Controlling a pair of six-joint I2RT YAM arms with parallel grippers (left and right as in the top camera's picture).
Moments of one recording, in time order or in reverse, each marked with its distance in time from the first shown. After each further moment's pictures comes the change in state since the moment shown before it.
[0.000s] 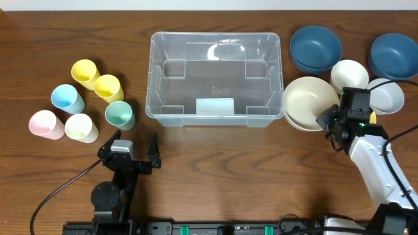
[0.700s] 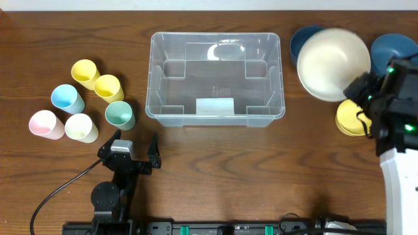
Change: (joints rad) left arm 0.000 0.000 0.000 0.000 0.000 0.000; right arm -0.029 -0.204 0.417 -0.207 -0.147 -0.239
